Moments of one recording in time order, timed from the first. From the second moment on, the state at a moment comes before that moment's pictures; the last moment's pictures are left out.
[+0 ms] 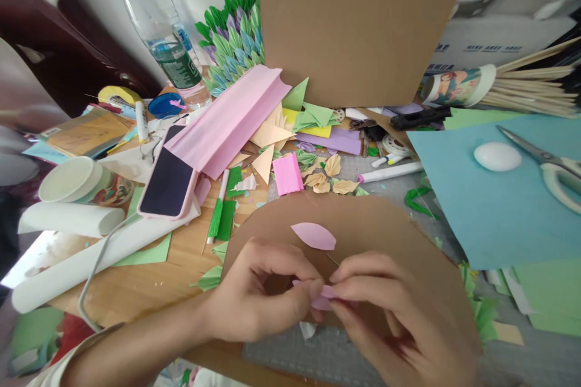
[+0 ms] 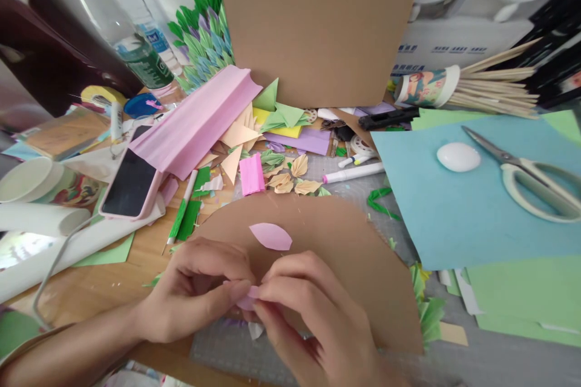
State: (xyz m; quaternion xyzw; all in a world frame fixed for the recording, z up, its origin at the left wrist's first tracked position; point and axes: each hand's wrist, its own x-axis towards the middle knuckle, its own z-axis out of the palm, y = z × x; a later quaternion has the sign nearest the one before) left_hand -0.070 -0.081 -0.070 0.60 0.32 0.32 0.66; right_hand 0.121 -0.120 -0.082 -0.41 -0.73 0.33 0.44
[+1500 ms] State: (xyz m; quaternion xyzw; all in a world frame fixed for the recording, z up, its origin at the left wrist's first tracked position) left_hand -0.067 -0.077 -0.080 0.78 0.27 0.40 0.40; right_hand 0.124 -0.117 -0.082 -0.49 -0.72 0.28 0.41
